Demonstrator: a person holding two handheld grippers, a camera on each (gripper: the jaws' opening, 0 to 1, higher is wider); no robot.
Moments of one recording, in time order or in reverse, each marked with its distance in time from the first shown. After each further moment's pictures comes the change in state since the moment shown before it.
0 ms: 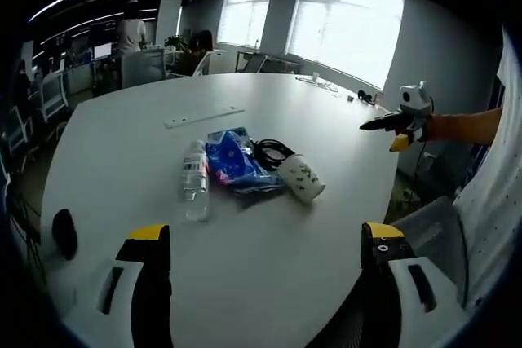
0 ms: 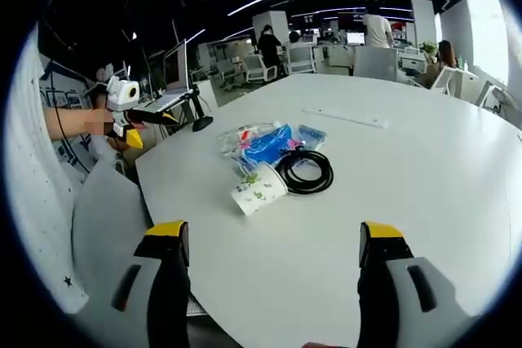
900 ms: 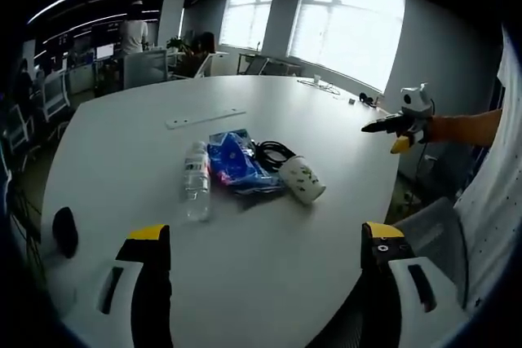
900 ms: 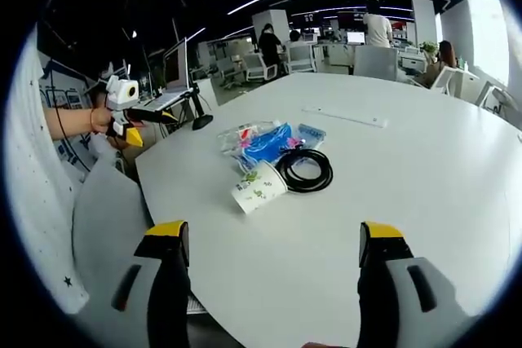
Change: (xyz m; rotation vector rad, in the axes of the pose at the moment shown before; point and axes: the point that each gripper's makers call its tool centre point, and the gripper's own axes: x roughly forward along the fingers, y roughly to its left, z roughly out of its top) left arm 0.001 -0.001 0.001 -0.007 -0.013 0.008; right arm -0.003 0.002 0.002 -0.001 0.007 -0.002
